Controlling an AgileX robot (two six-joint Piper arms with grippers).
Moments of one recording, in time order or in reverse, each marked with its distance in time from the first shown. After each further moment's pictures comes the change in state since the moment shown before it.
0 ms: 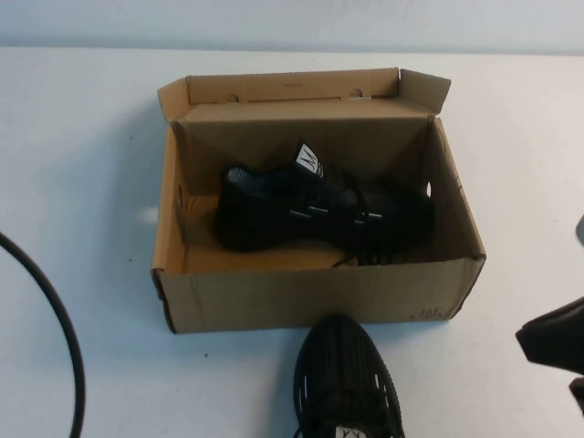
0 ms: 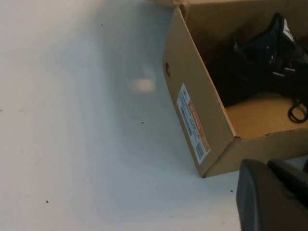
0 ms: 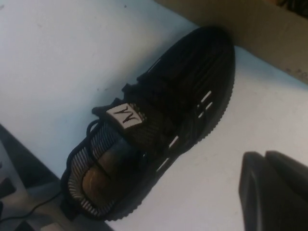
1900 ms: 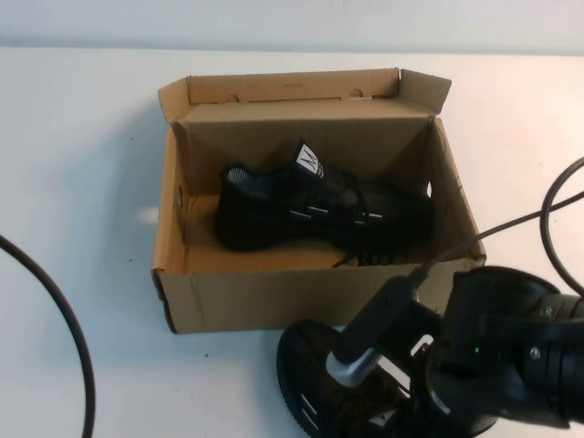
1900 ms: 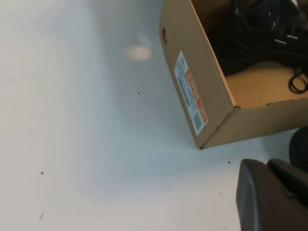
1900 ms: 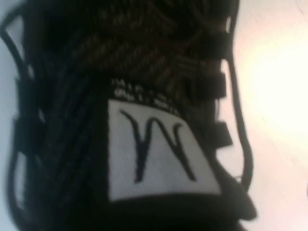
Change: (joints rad) right arm 0.538 0.561 0.035 -0.650 -0.036 0.577; left arm 0.000 0.017 -0.005 -0.014 0.076 0.006
